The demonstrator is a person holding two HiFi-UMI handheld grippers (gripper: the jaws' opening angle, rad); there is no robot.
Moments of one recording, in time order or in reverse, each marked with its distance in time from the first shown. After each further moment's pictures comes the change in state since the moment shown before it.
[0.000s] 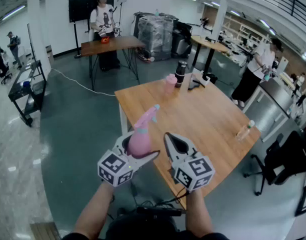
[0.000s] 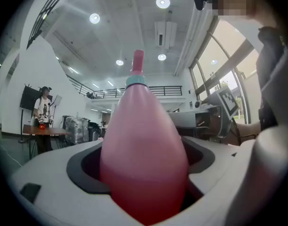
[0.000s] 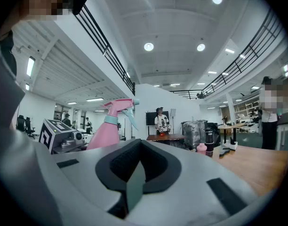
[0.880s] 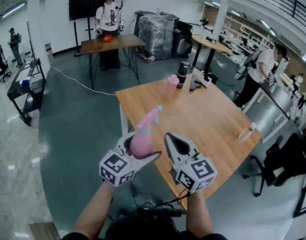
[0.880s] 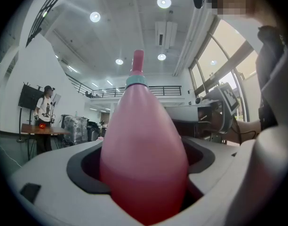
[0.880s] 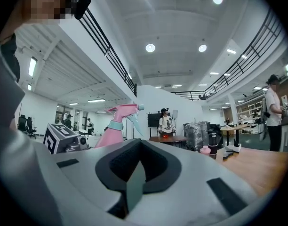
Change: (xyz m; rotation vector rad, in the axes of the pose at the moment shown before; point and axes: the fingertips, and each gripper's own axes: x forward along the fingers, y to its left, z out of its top) left arm 0.000 0.016 -0.002 -0.004 -0.001 -0.014; right arm 0.015 0.010 0.009 -0.008 -0.020 0.028
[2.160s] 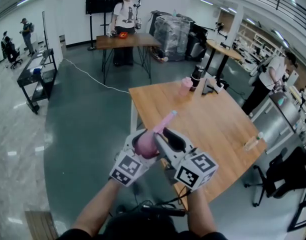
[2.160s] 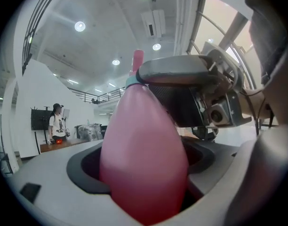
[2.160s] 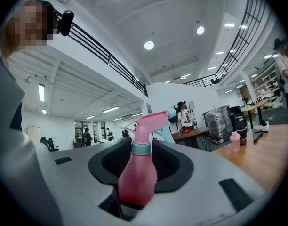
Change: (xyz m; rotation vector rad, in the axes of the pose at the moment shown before) left arm -0.014 0.017 -0.015 0.170 0.074 0.163; right arm 0.037 0.062 0.016 0.172 -0.001 0.238
